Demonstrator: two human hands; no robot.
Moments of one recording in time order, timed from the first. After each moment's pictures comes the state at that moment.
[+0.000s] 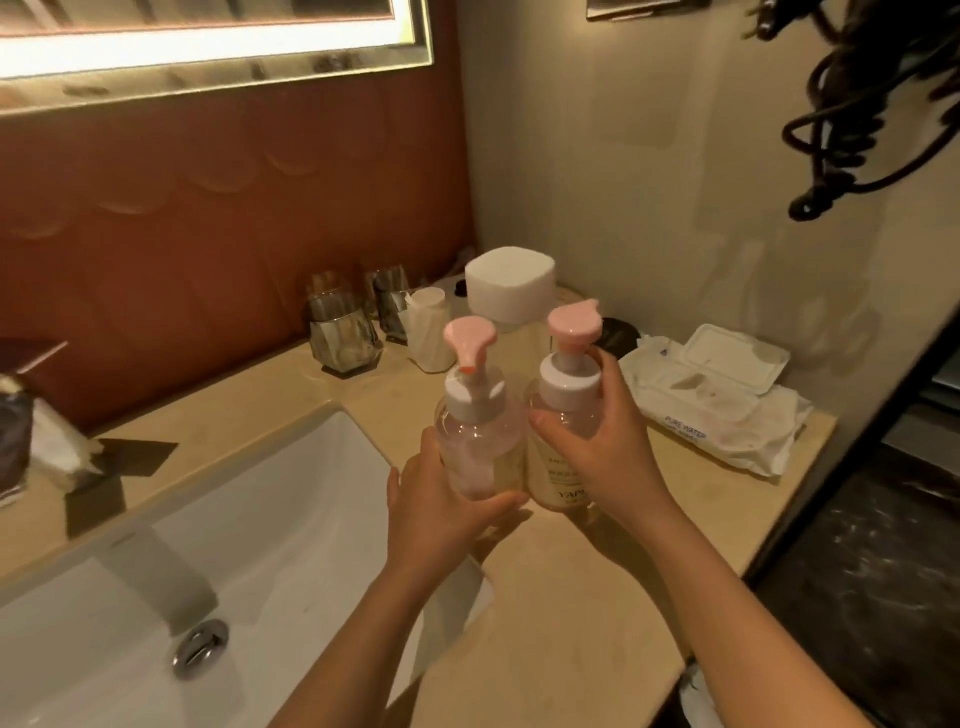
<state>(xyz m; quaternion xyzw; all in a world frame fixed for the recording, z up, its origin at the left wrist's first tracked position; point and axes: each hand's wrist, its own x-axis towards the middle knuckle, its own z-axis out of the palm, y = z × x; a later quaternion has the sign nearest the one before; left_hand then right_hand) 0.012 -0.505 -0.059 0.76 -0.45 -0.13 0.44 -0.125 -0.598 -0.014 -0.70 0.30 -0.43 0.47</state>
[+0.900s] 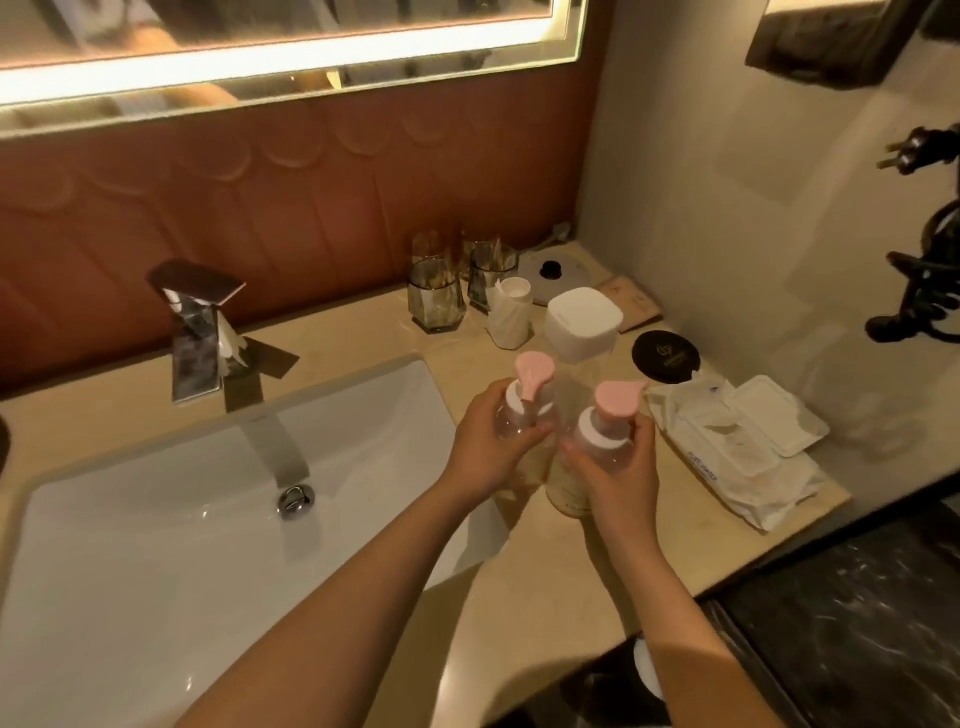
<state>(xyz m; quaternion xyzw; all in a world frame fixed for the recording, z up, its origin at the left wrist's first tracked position) -0.006 -0.498 0.043 0.73 -0.34 -0.28 0.53 -0.128 -0.575 0.011 -0.65 0.40 -0.38 0.53</state>
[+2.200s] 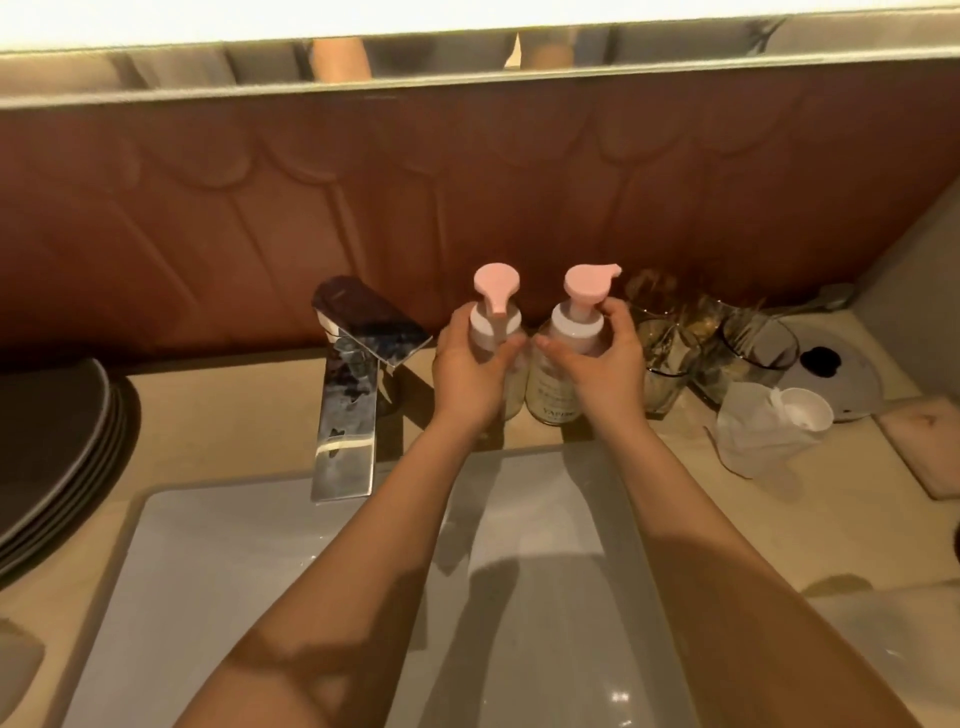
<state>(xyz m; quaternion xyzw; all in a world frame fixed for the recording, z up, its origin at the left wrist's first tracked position) 0.273 -0.472 0.024 0.77 -0.11 -0.08 0.63 0.216 -0.587 0.028 -0.74 0.23 -0.28 0.57</state>
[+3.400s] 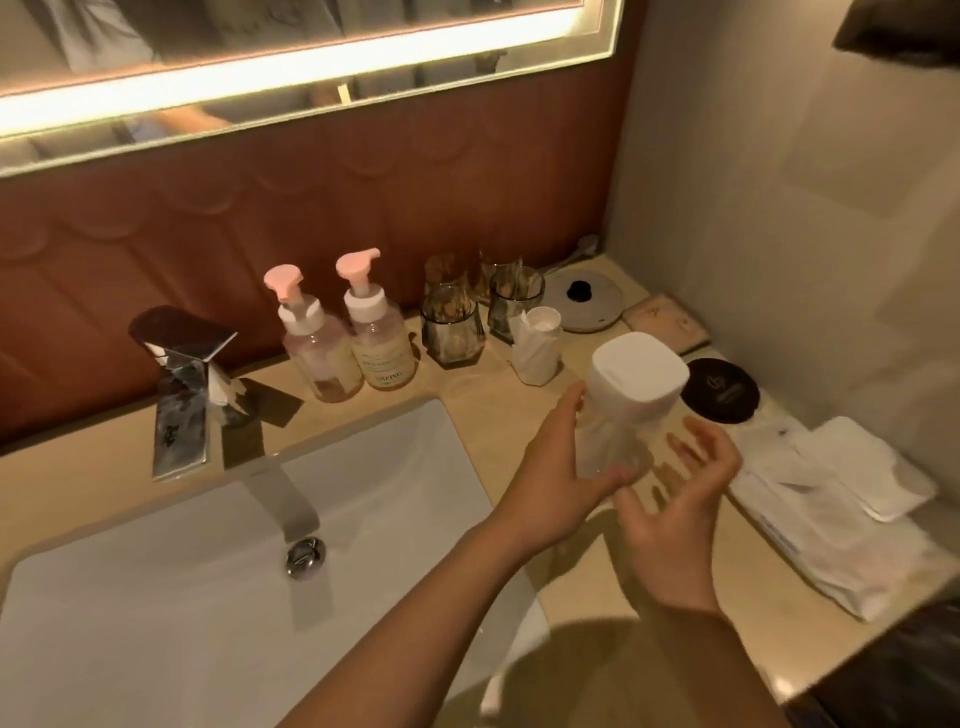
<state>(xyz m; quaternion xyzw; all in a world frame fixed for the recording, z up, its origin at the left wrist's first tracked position) 0.015 -0.543 0.049 0.71 -0.42 -0.29 0.49 -0.093 -0.596 0.021 -0.68 0.37 -0.43 0.47</state>
